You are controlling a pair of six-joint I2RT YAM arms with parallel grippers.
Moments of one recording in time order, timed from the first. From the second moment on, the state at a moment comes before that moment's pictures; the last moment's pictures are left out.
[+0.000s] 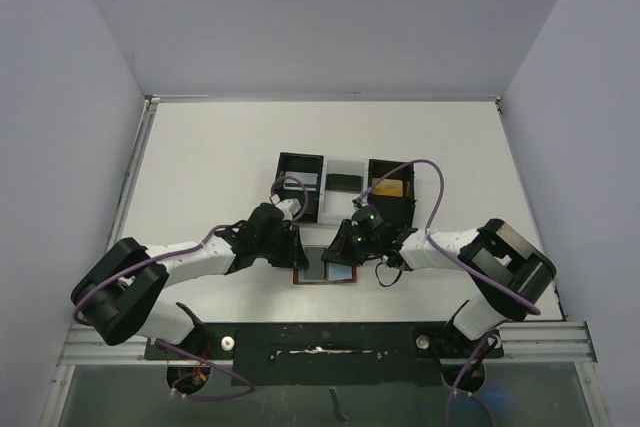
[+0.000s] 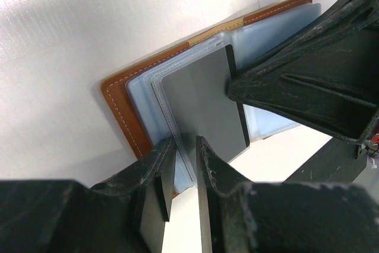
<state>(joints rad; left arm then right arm) -0.74 1.41 0.54 0.02 0.24 -0.67 0.78 1.56 0.57 0.18 -0.21 1.03</state>
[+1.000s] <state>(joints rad) -0.75 1.42 0.51 0.08 0.20 -0.68 0.71 1.46 0.53 0.12 -0.27 0.94</state>
